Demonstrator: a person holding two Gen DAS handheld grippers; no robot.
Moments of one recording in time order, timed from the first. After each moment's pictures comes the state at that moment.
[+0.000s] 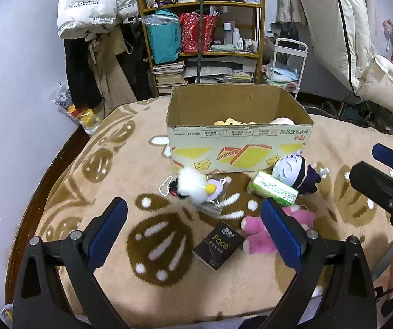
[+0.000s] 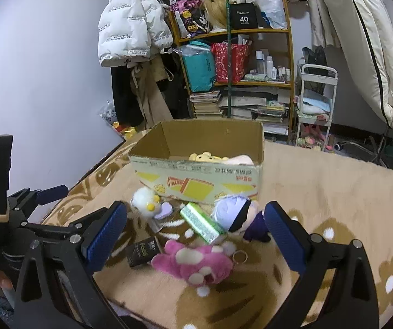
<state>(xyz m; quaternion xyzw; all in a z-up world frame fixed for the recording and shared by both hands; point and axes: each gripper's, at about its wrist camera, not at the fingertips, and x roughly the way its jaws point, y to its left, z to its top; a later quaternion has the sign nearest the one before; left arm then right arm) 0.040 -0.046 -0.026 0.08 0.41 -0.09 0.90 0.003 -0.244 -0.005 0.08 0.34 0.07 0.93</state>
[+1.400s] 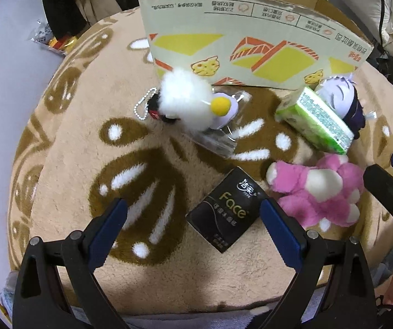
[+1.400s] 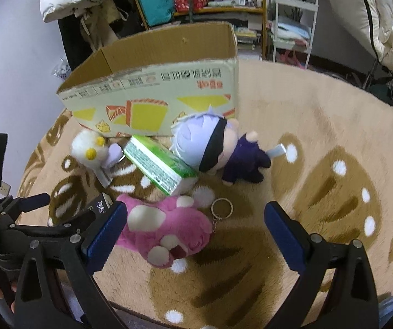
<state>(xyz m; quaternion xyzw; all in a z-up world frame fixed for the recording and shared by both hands) 0.096 -0.051 -0.136 0.09 0.60 -0.07 0.79 0.051 -0.251 -0.102 0.11 0.51 -0.01 0.85</state>
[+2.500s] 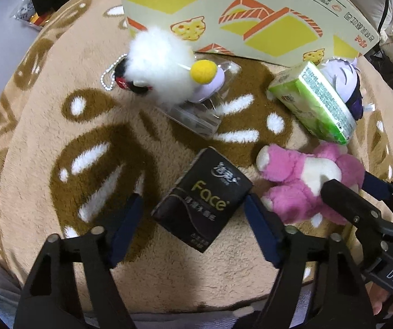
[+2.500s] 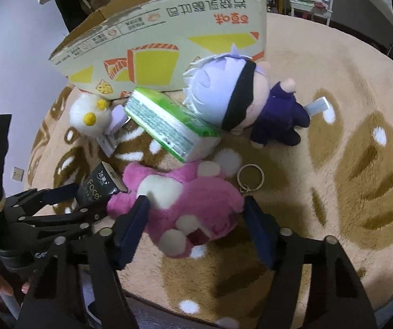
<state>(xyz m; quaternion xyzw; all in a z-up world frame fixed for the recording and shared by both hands) 0.103 -0.044 -0.169 0.04 0.65 -0.10 0.75 0.061 -0.238 -0.140 0.14 0.58 0.05 0.80</state>
